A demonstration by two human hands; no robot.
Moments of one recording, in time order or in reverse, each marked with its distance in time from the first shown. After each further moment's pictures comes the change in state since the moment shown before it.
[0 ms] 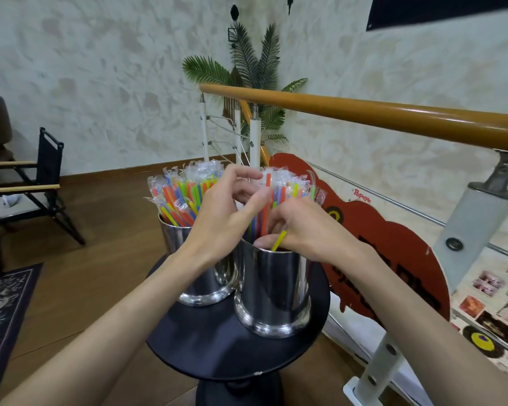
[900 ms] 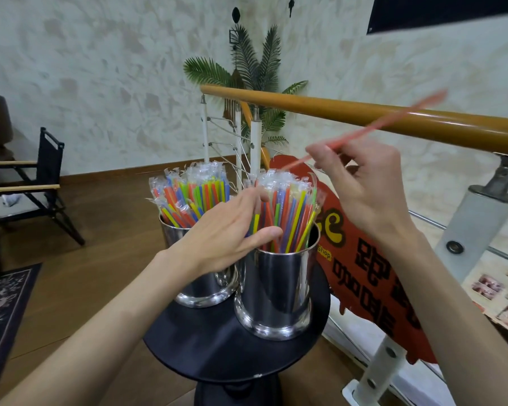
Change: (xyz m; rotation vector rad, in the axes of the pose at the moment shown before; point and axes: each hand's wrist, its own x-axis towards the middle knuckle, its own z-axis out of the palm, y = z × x) left_hand -0.002 -0.012 -0.014 0.701 -0.380 0.170; right_hand -0.018 -0.002 -0.056 0.136 0.833 -0.275
